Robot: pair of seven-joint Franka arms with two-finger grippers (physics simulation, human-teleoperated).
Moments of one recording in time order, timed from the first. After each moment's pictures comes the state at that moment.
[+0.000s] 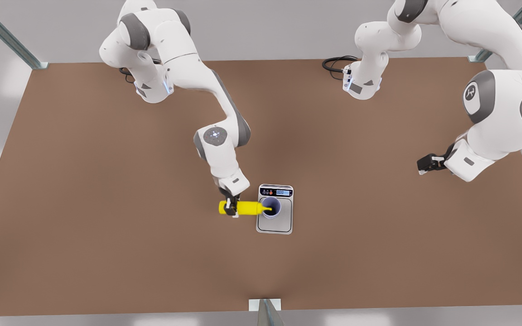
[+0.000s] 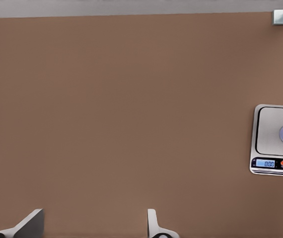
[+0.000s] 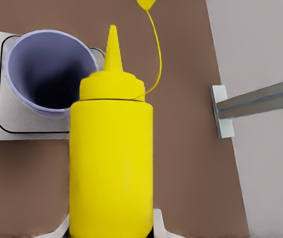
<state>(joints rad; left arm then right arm) -0.03 0.29 -0.02 -1.27 0.01 1.52 -0.03 1.12 0.71 -0.61 -1.58 0.32 2.61 -1.01</state>
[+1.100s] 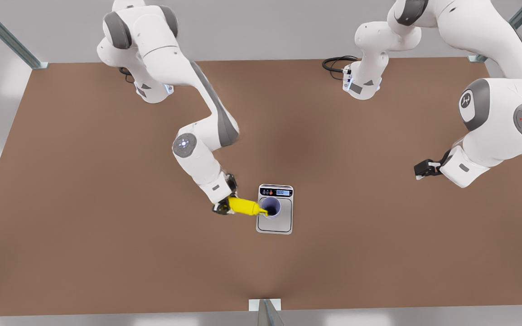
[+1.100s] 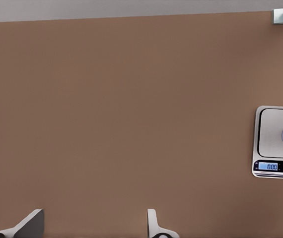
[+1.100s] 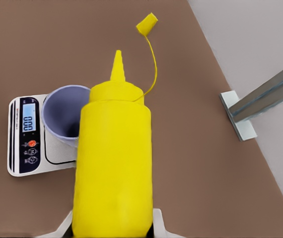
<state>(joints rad) -0.03 0.31 -0.02 -1.27 0.01 1.54 -0.02 0.84 0.58 -0.38 -1.50 0.56 2.38 -1.12</state>
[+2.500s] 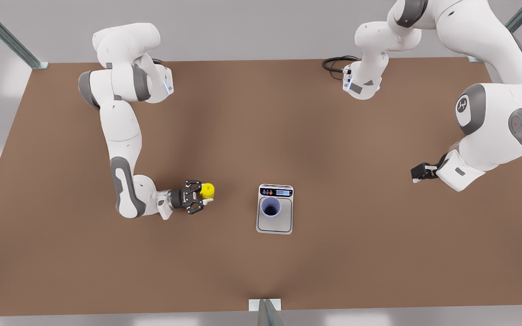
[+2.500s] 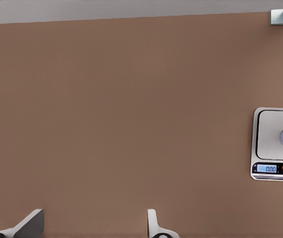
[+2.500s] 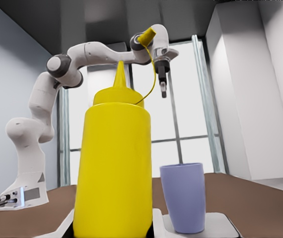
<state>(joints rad) -0.03 0.33 -0.03 -1.27 0.01 1.56 -0.02 0.23 1.01 -0.16 -1.65 1.78 1.30 -2.55</state>
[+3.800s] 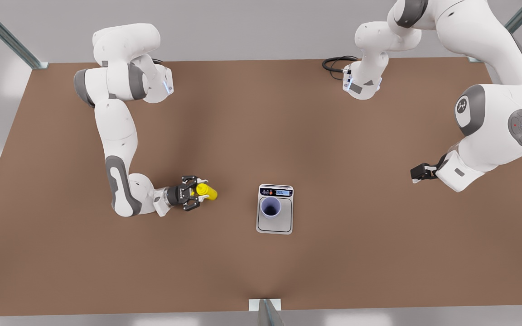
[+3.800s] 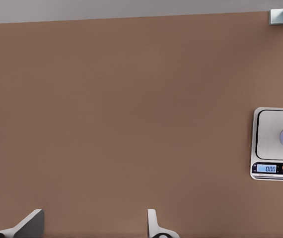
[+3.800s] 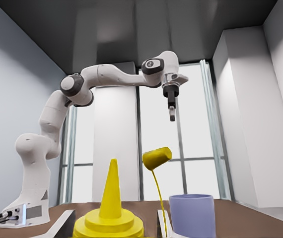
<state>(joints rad) -0.03 0.33 -0.03 -1.27 0.01 1.56 -0.02 0.19 0.98 -0.14 -1.69 1.77 1.21 -2.58</state>
